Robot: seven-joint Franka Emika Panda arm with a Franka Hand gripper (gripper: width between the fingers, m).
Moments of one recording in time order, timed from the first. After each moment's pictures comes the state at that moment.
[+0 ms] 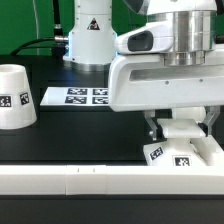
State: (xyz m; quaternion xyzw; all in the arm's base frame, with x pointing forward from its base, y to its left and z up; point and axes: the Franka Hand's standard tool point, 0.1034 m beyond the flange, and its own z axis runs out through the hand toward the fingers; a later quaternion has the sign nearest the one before) arm 0.623 0.090 0.046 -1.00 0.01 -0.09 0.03
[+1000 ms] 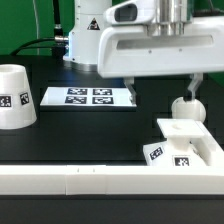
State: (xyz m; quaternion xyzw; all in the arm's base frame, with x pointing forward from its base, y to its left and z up) arm 0.540 0.081 0.079 -1.00 0.01 -0.08 0.03
